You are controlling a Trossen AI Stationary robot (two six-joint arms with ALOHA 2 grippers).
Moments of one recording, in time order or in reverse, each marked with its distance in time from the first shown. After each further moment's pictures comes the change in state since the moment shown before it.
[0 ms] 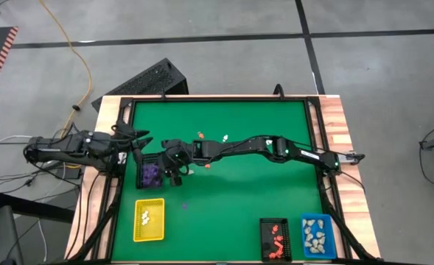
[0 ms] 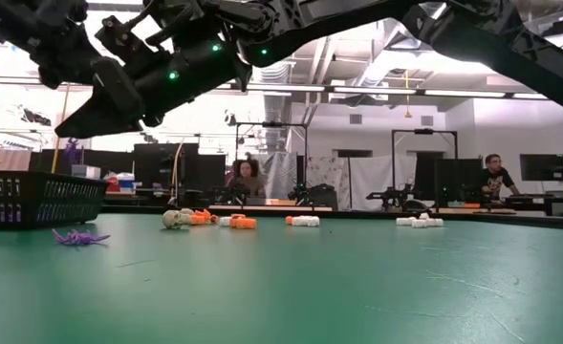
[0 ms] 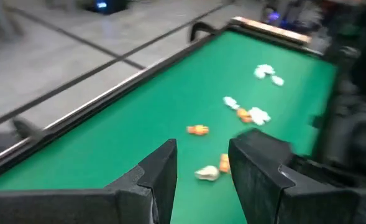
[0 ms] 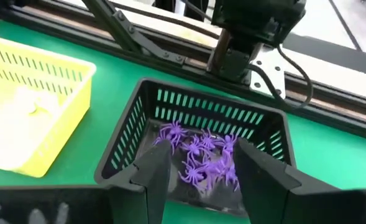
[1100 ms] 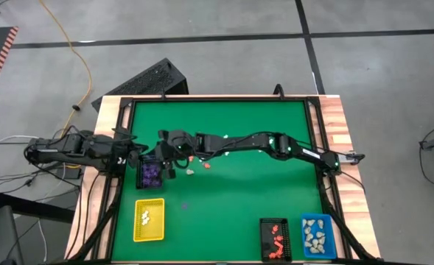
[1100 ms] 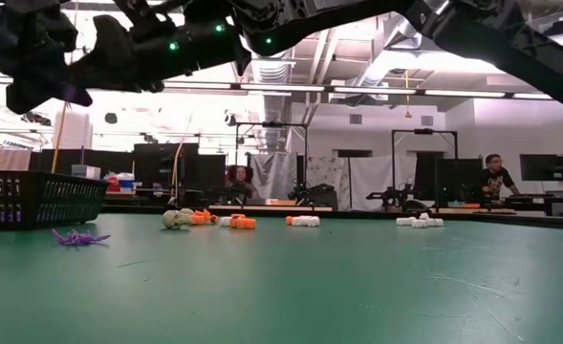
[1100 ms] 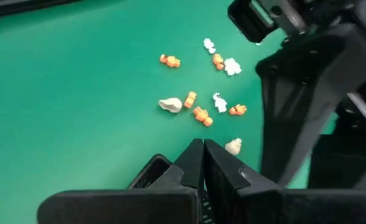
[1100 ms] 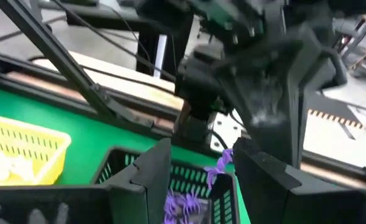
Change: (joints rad) left arm 0.000 -0.059 0.000 -0.231 0.232 -0.424; right arm -0.026 -0.043 0.000 0.173 0.000 0.007
